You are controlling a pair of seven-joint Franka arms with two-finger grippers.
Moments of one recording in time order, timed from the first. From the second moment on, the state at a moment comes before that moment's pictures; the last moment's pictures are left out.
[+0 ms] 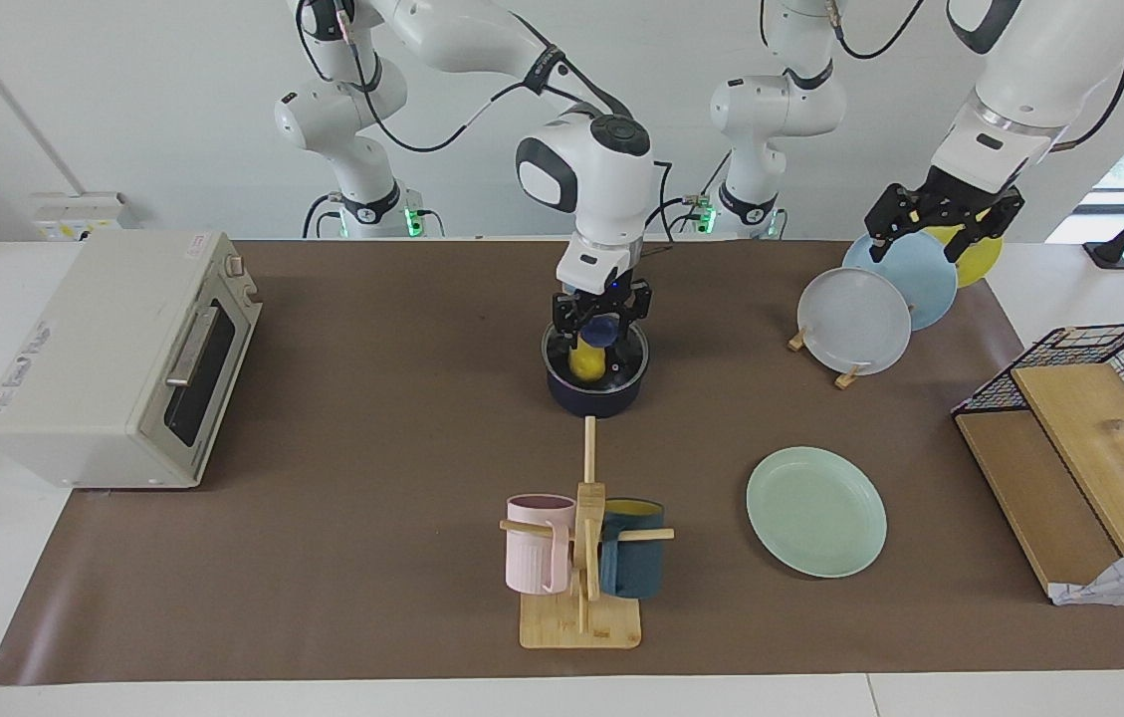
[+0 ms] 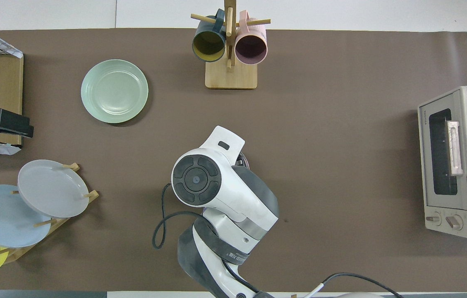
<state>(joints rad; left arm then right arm) -0.08 -0.02 -0.02 -1.54 0.00 1.49 -0.01 0.70 0.32 0.05 -1.71 -0.13 2.10 0.59</state>
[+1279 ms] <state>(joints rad) -0.08 -0.02 -0.02 -1.55 0.00 1.50 -0.01 0.59 0.31 0.05 -1.59 -0.13 1.95 0.44</state>
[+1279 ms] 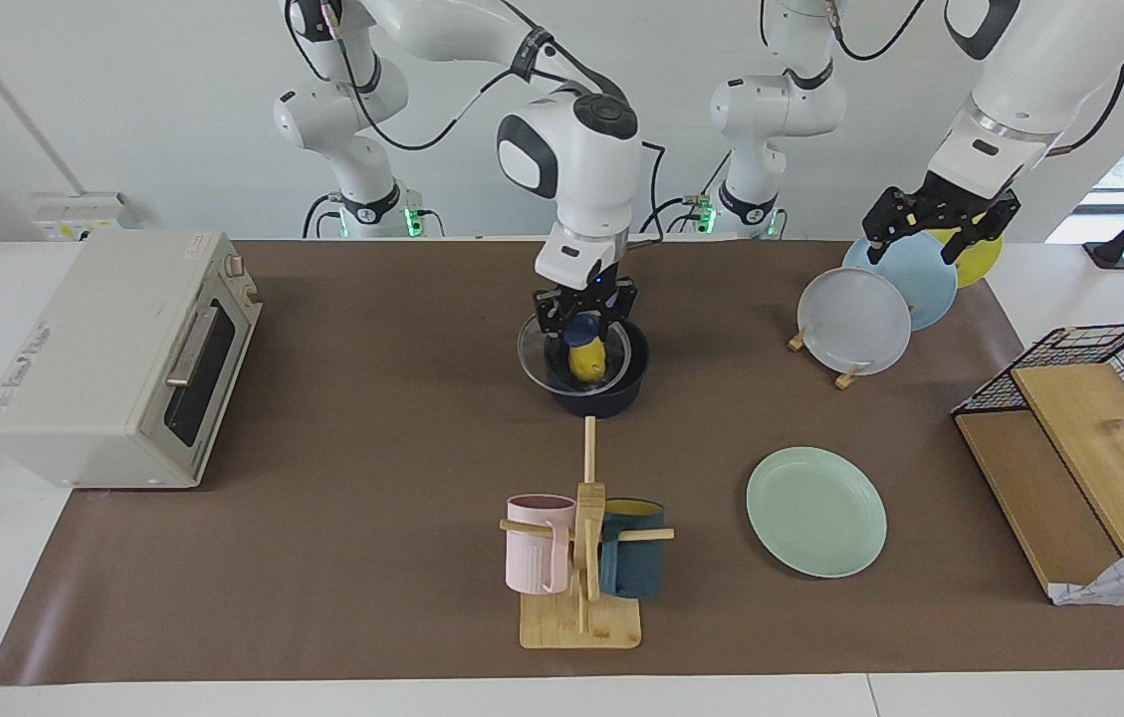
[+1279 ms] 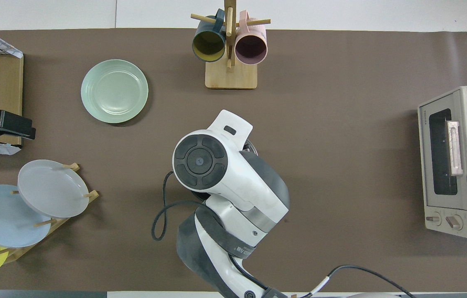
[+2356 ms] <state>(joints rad) -0.58 0.14 -0.06 -1.81 -0.03 1.98 -0.74 0.06 0.14 0.04 -2.07 -0.11 2.28 -0.18</state>
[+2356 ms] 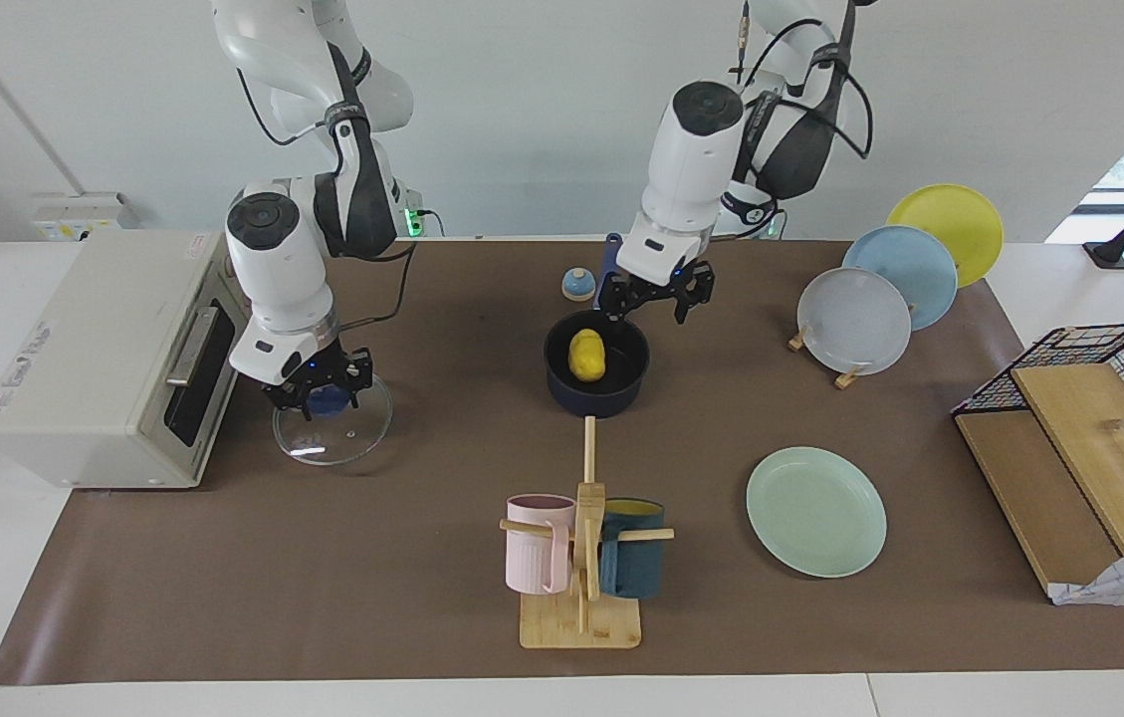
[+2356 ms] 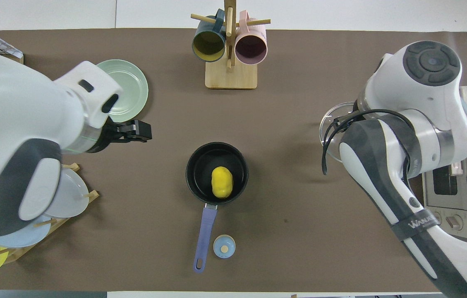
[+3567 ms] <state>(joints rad) -0.65 0.30 -0.06 -1.89 -0.04 2.14 -0.91 -0.02 0.19 0.05 -2.10 -0.06 2.35 -0.19</state>
